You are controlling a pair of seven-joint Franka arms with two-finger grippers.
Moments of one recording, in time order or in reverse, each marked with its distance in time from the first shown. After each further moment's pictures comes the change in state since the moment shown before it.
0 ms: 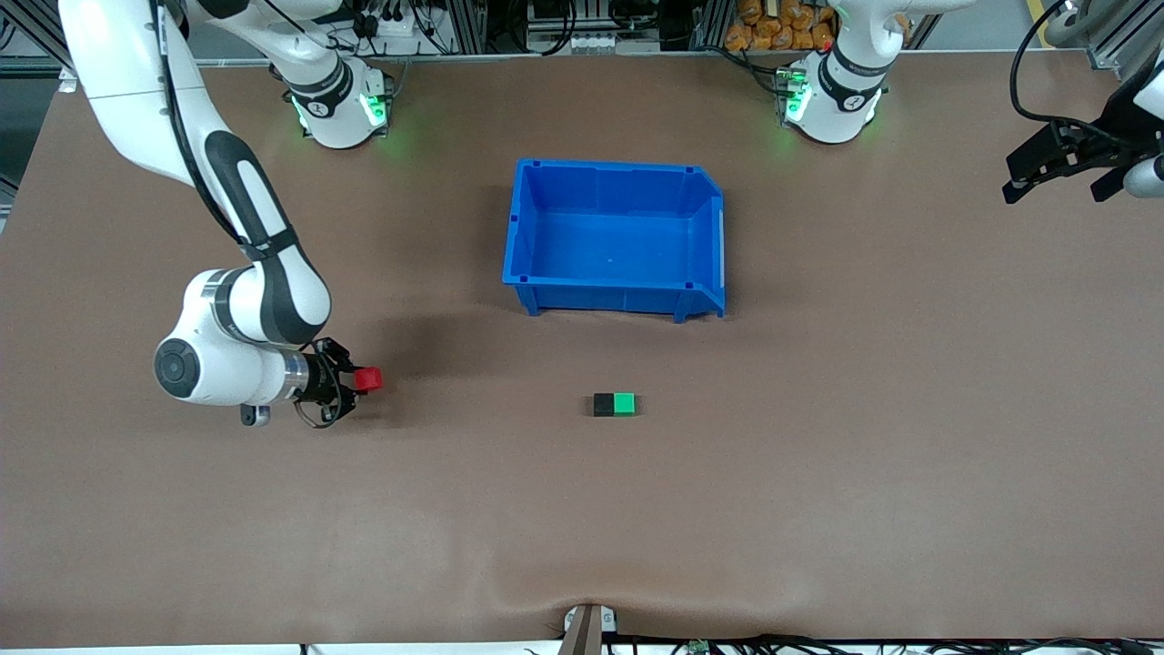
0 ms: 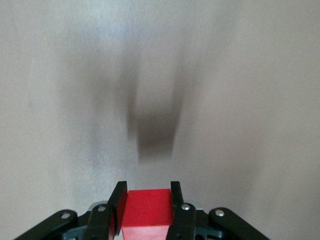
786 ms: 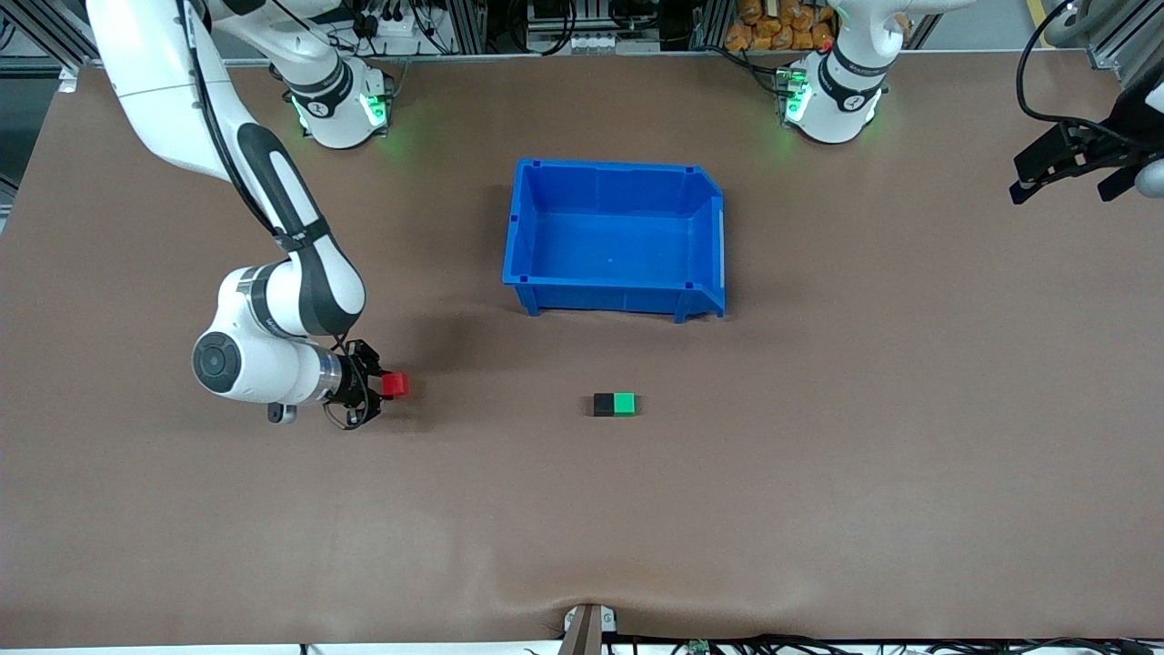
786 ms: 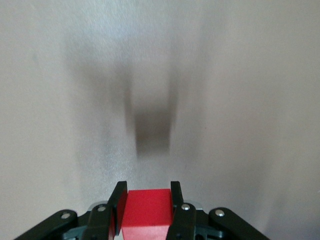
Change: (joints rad) left arm 0.006 0.000 0.005 0.003 0.000 0.000 0.000; right arm 0.070 0.014 0.002 0.030 0.019 0.033 0.144
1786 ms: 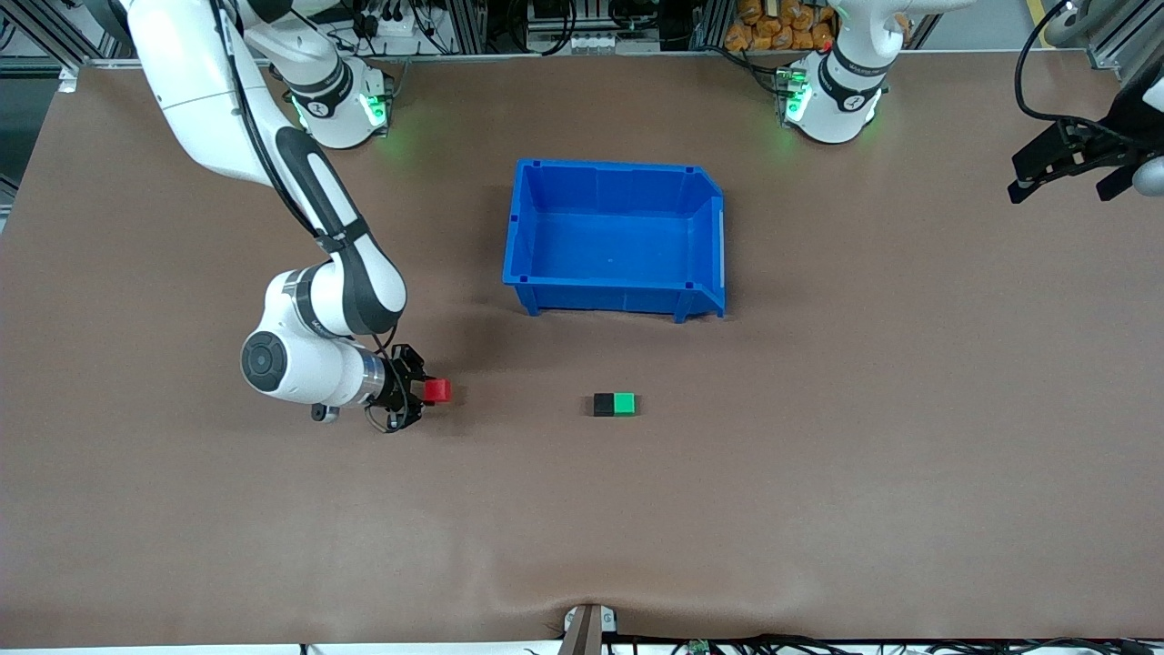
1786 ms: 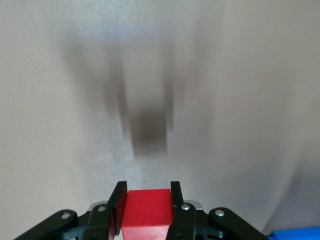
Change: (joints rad) left arm -0.001 0.000 -0.003 0.003 0.000 0.000 0.000; right arm 0.090 0.049 0.001 0.060 0.080 0.044 0.120
